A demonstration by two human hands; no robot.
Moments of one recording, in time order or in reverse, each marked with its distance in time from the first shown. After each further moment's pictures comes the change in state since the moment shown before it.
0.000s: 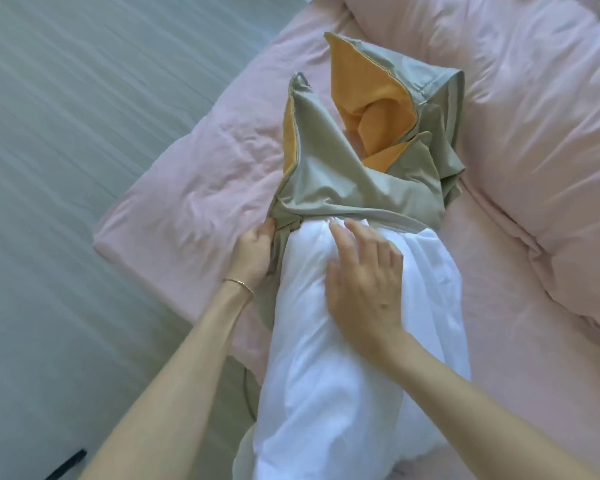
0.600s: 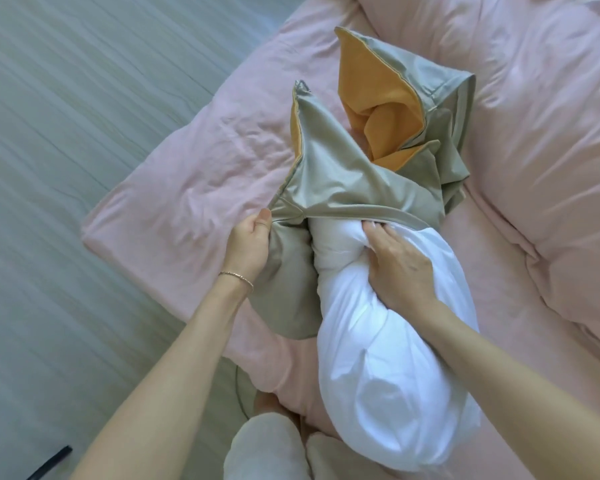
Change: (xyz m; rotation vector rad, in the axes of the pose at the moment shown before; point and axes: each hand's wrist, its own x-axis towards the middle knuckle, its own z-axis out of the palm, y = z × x) left_hand 0.018 0.000 -0.010 -0.097 0.014 0.071; right_hand 0.033 0.050 0.015 -0.150 -0.310 0.029
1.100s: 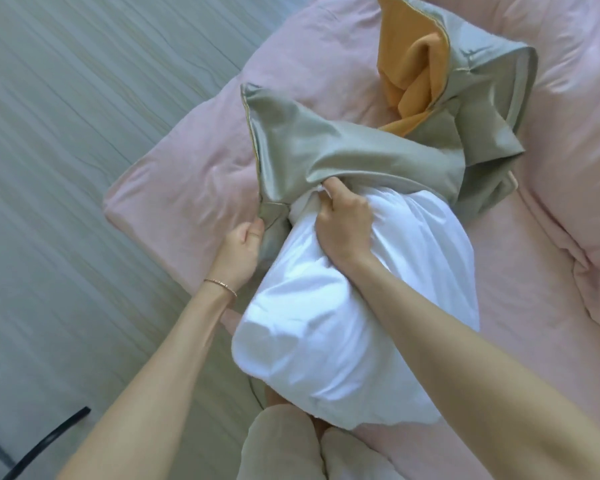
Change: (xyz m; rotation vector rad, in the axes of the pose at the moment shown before) left_hand -0.004 -0.040 -0.044 0.182 -0.013 -0.037; right_hand 0.061 -0.102 0.033 0.546 0.004 0.161
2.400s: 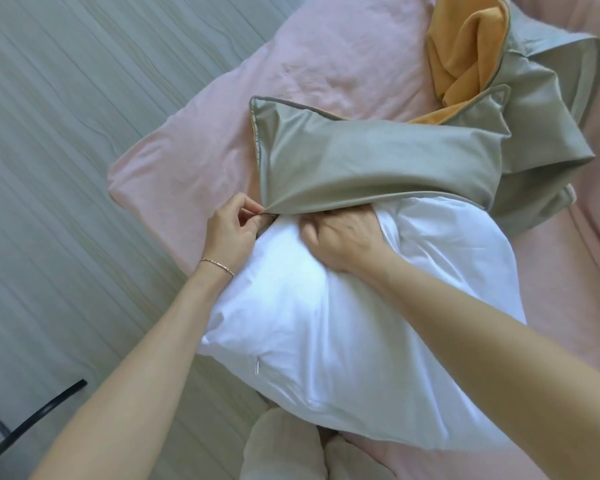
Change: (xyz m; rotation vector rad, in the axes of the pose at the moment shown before) left_hand 0.047 -0.031 -0.029 0.026 0.143 0.002; right_hand 0.019 0.022 0.061 -0.513 -0.258 -0.506
